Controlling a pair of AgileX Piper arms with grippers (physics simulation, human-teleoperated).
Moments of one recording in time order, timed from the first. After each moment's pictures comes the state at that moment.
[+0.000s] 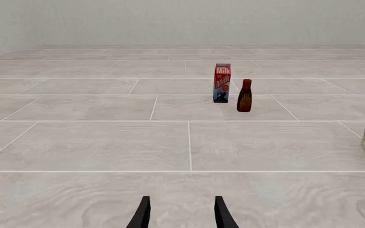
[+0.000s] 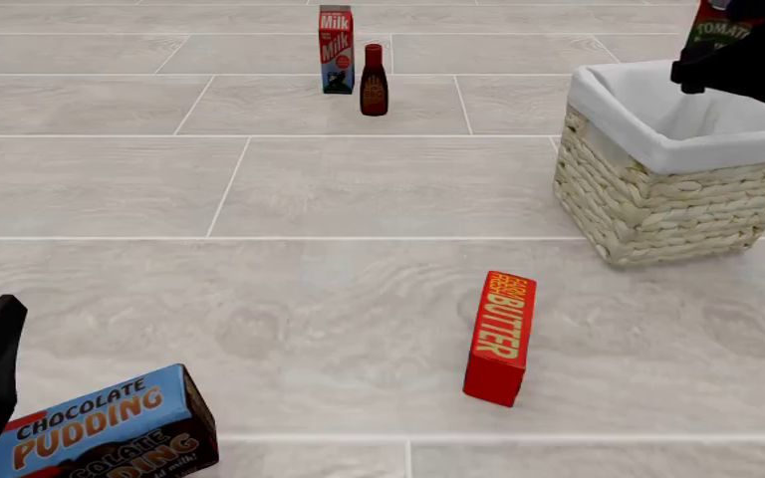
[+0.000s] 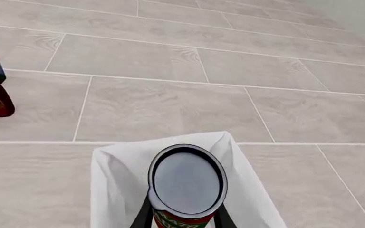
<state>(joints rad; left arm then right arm) 0.00 0.00 0.00 0.00 0.00 -0.18 1.70 -1.24 -0.14 -0.21</state>
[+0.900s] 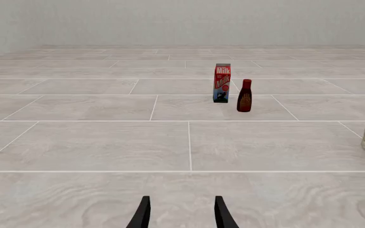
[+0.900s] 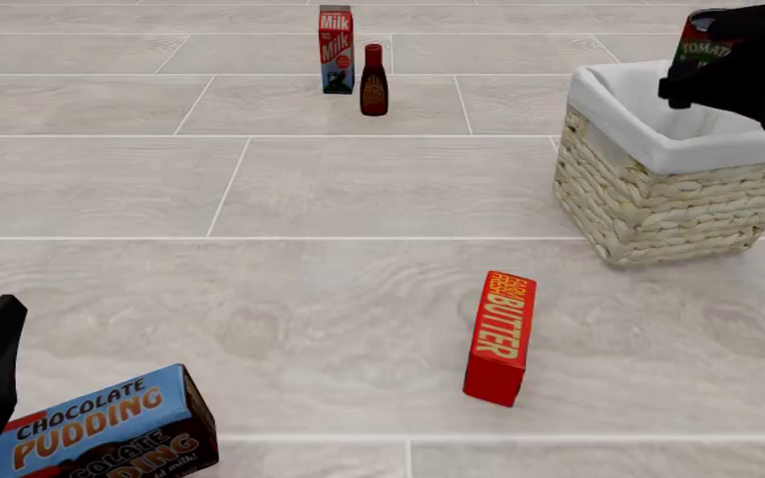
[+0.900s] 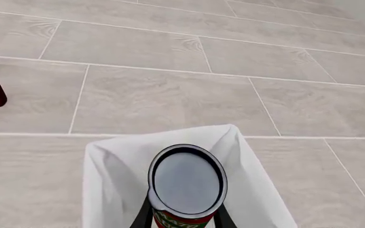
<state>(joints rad) 0.00 0.00 0.00 0.00 0.00 -0.18 1.78 -1.27 -0.15 -0.21</state>
